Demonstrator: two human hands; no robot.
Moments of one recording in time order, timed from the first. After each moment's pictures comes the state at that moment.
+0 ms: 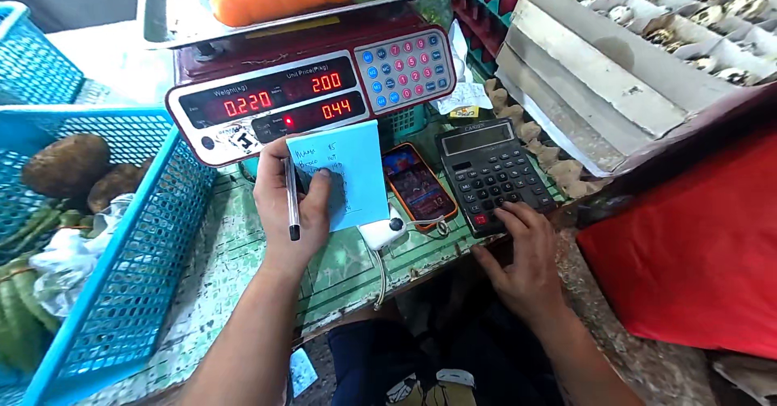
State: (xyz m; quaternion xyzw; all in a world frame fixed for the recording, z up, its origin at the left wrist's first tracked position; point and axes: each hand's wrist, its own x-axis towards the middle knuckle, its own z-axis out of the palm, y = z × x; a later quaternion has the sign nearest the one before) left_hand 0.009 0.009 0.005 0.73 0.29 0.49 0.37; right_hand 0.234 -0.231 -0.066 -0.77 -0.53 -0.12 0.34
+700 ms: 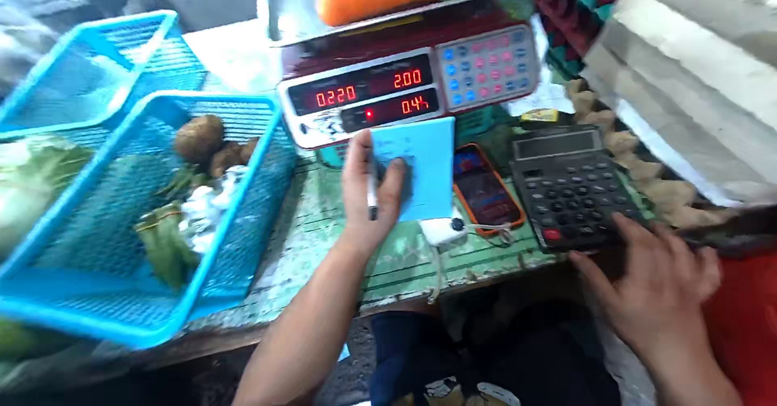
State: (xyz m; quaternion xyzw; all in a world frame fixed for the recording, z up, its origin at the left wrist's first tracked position) left_hand 0.012 0.011 0.005 0.71 0.28 0.52 0.39; right_hand 0.265 -0.244 -0.054 -0.83 -0.50 -0.12 0.21
